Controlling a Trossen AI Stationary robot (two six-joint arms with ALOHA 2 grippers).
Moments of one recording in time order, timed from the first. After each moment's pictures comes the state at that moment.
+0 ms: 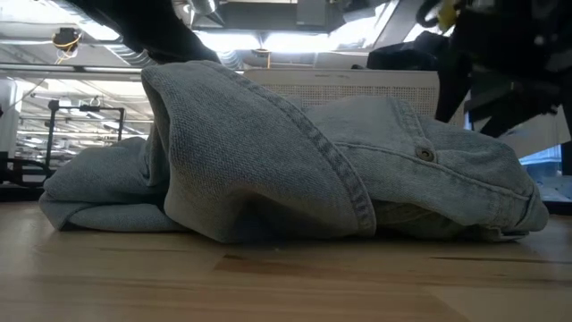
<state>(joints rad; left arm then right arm) -0.36 1.14 0.64 -0.01 -0.58 -0.12 0.52 1.60 1.03 -0.96 0.59 -0.16</state>
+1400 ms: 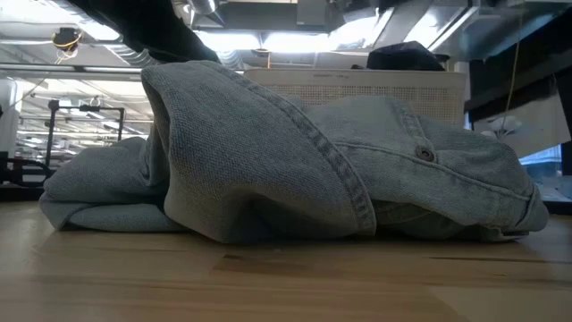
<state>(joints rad) -0.36 1.14 0.64 -0.01 -0.58 -0.10 0.48 1.60 1.48 -1.14 0.94 -0.53</state>
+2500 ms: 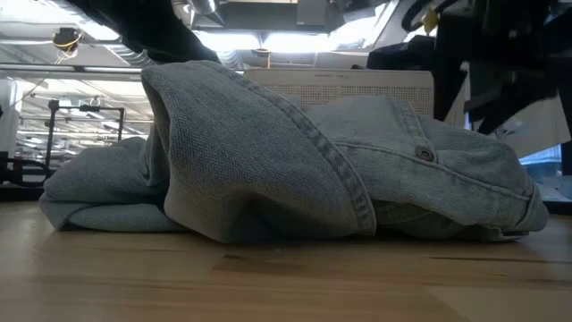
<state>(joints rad) -0.36 1.14 0.64 -0.02 -0.58 -0.13 0.45 1.60 1.12 -1.14 0.52 -0.13</state>
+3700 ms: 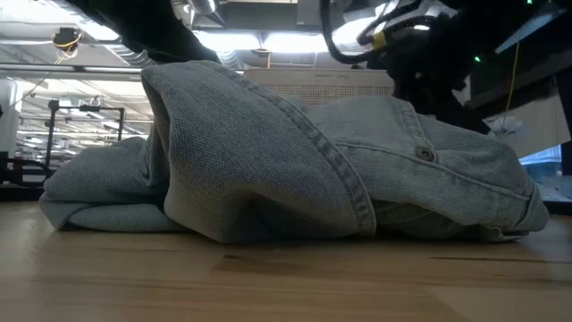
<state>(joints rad) -0.36 1.14 0.64 -0.02 -0.58 -0.12 0.36 1.61 0.97 -0.66 0.95 -0.26</state>
